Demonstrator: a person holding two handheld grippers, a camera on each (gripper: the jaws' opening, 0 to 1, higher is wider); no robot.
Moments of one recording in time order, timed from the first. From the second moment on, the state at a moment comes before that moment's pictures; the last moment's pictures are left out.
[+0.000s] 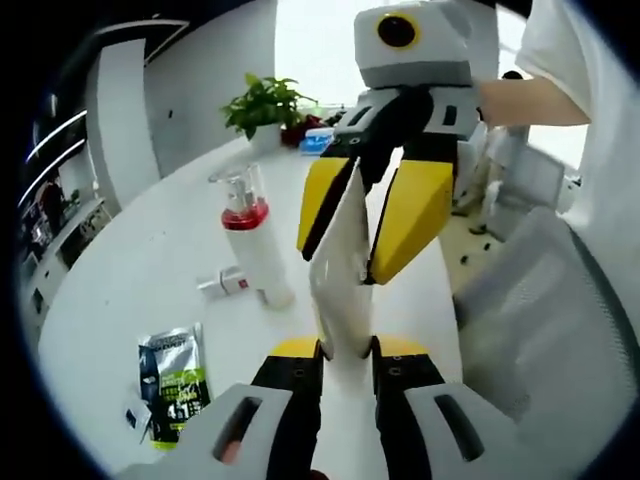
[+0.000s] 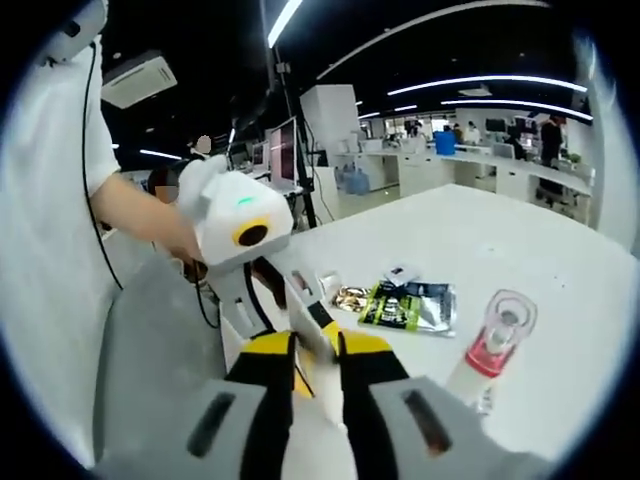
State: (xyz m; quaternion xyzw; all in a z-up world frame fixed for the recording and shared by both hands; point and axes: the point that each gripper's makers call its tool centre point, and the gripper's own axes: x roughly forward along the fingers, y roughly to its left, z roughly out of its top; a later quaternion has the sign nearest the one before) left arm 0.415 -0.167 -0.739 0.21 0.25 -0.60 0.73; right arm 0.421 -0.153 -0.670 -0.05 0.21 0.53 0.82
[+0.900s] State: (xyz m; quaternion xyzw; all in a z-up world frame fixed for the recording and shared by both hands) left arm 0.458 -0.176 -0.737 0.21 0.23 -0.61 0.73; right arm 0.403 -0.187 -0.698 -0.01 0.23 0.44 0.87
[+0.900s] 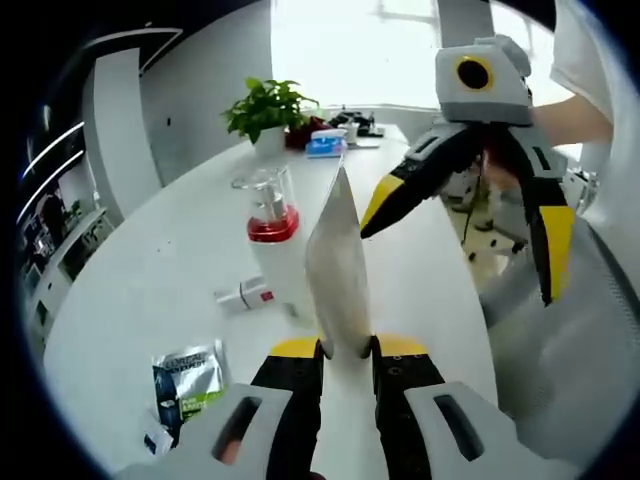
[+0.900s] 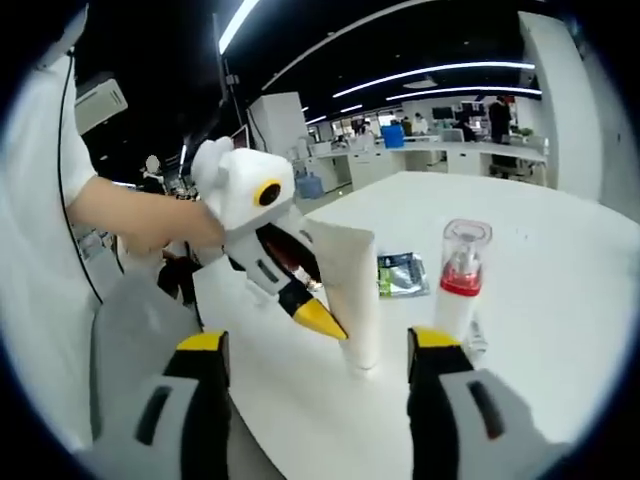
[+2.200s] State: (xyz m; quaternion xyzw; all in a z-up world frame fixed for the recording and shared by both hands) left arm 0.513 -0.195 -0.736 0.22 0.23 -0.61 0.72; right arm 0.402 -0.213 -0.724 0.01 0.25 0.38 0.89
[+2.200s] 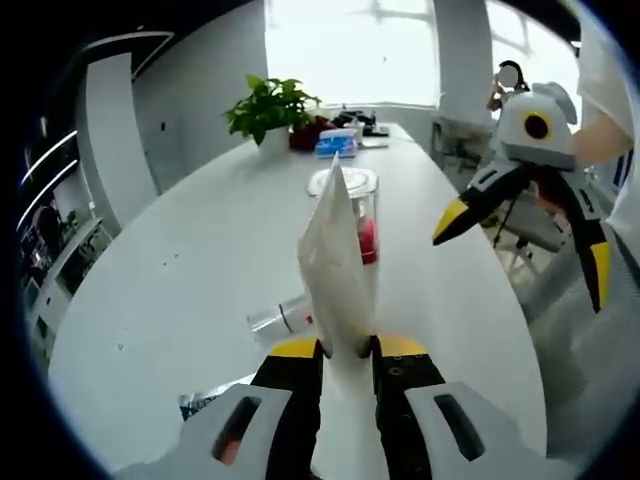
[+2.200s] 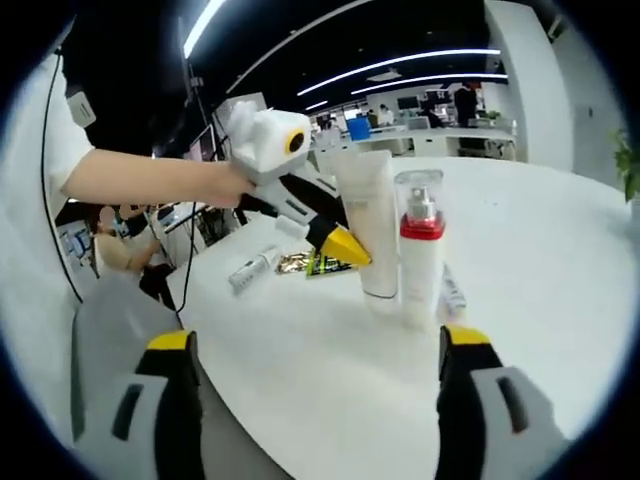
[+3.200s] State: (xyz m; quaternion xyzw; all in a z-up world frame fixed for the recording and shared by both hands) left arm 0.496 -0.170 -0.757 0.21 0.28 -0.58 0.73; right arm 0.399 -0.215 -0.722 0.02 0.26 0.37 0.89
